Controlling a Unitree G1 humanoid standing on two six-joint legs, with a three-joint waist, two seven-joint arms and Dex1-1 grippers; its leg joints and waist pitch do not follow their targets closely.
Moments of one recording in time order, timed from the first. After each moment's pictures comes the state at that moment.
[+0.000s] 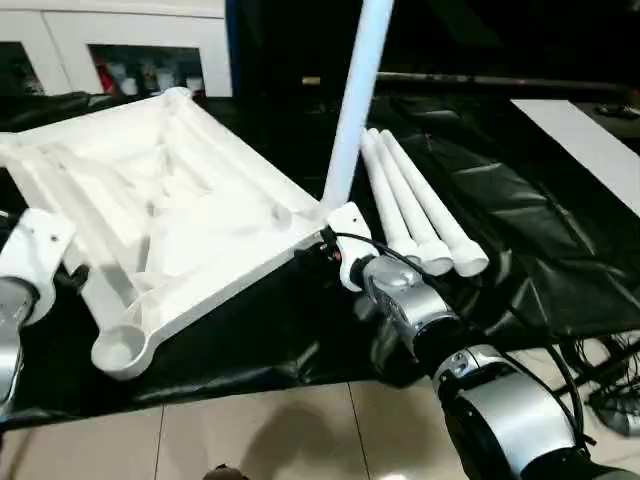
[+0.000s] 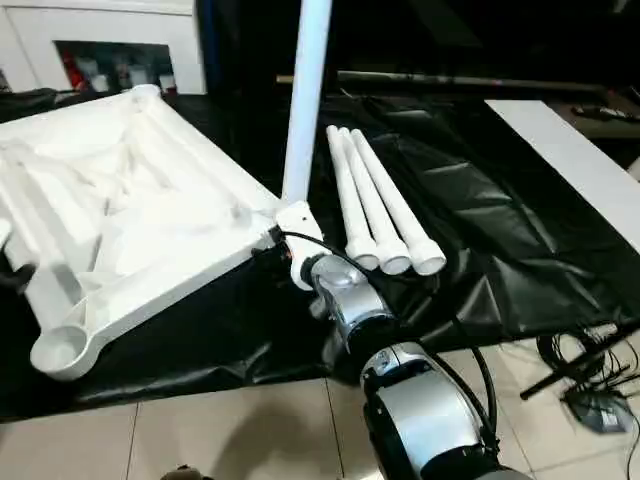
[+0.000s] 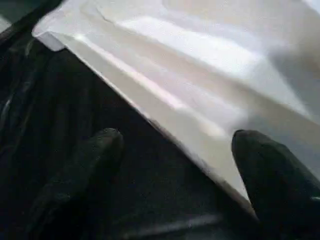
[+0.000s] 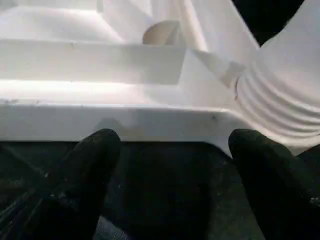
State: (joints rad) left arm -0.23 0.66 0.27 0.03 0.12 0.71 -0.35; right arm -0.82 0.05 0.12 1.12 -0.02 -0.03 0.37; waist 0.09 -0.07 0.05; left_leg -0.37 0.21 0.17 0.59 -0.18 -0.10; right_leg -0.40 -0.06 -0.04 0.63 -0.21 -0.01
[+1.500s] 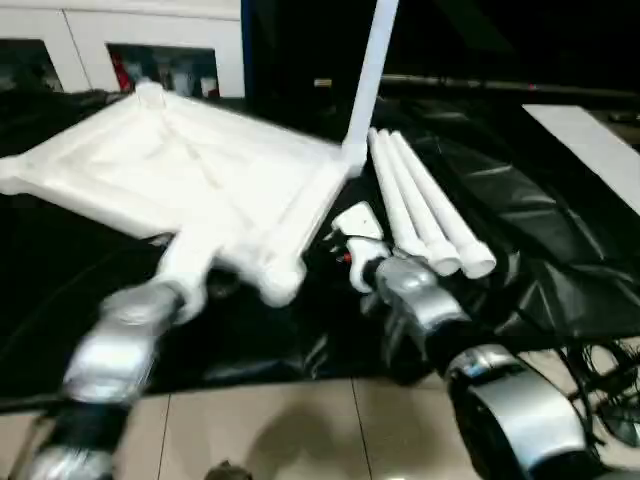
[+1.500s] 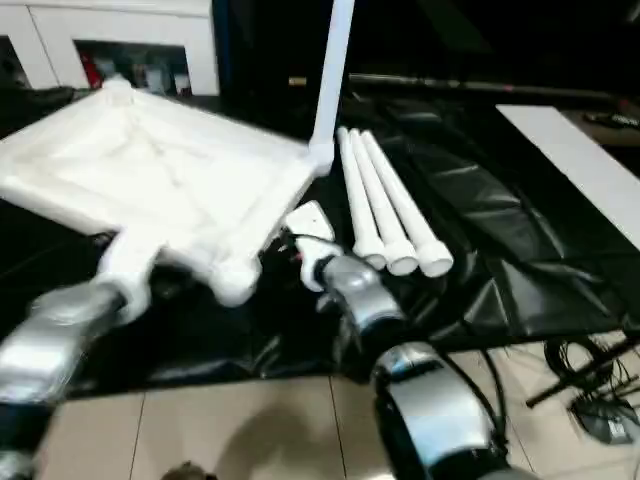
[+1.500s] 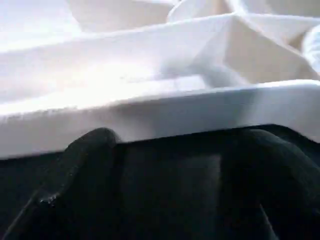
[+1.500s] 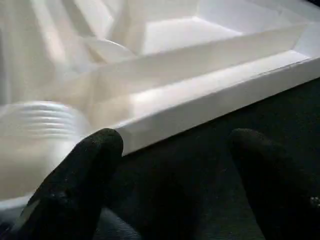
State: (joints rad) left arm -0.42 0.34 -0.08 0.26 0.06 0.54 -0.39; right arm -0.78 -0.02 0.08 1.05 -0.01 -0.10 0.47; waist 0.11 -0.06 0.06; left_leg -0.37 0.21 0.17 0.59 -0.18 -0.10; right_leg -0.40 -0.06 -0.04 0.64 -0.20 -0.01
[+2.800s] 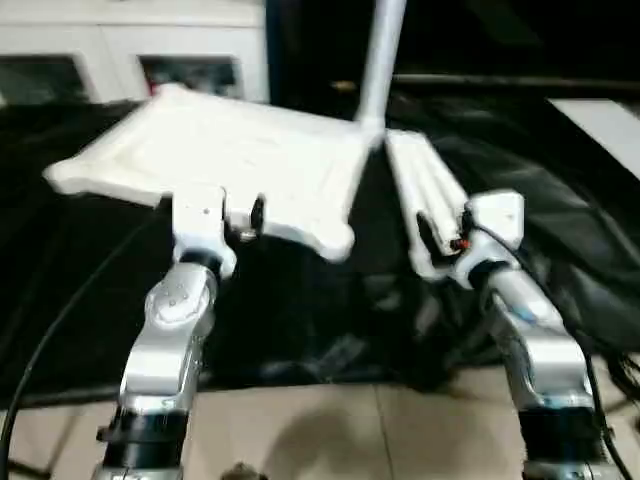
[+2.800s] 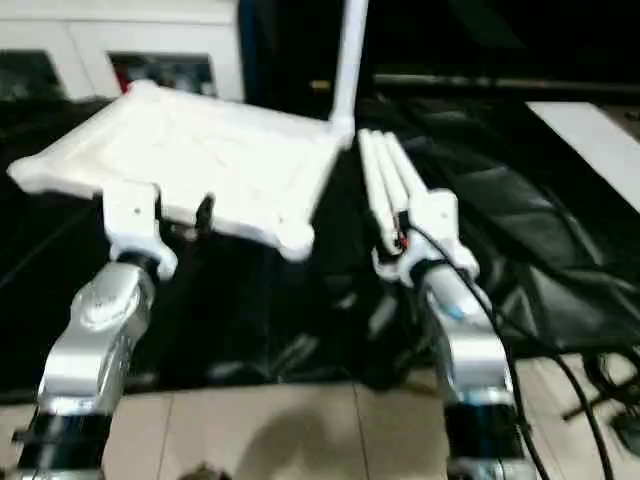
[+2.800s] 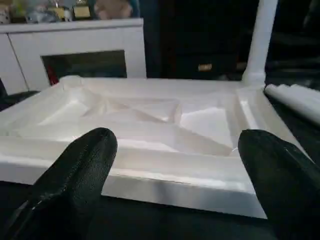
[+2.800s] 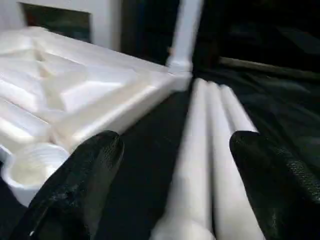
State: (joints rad) left arm -0.29 0.11 0.04 -0.03 -0.02 0.28 -0.07; right arm -0.34 -0.15 -0.05 0.04 0.04 0.34 0.23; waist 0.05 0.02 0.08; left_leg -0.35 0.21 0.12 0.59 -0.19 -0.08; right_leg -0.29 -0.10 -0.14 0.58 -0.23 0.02
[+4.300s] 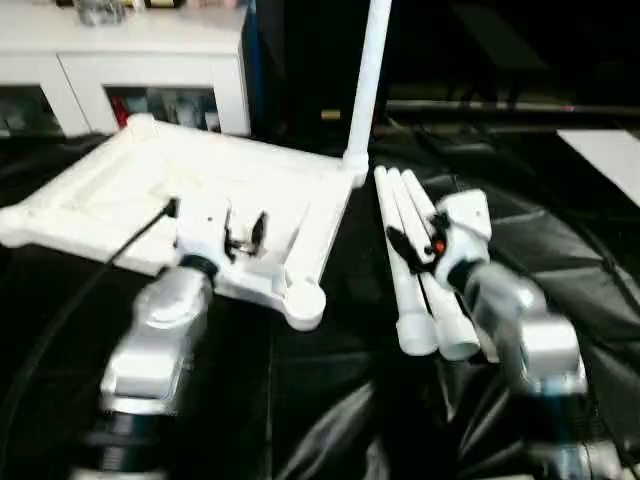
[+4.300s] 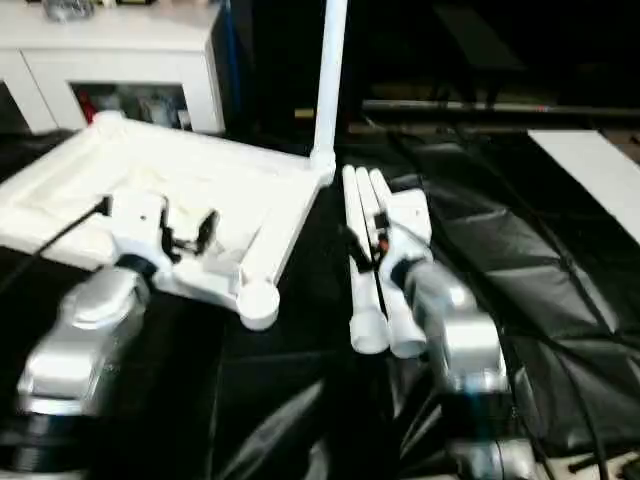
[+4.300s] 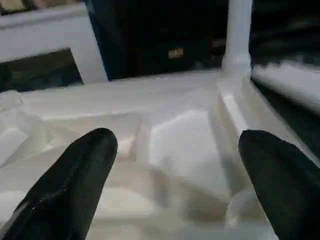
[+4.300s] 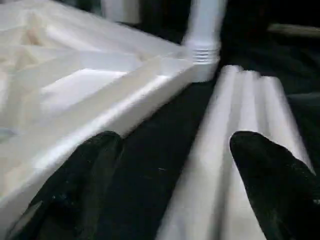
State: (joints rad) left arm -0.29 0.27 -0.01 -0.04 -0.03 0.39 -0.25; right arm -0.44 -0.17 -0.01 0.06 0.13 0.64 0.31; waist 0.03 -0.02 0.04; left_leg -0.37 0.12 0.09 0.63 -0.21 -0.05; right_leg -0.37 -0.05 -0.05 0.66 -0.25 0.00
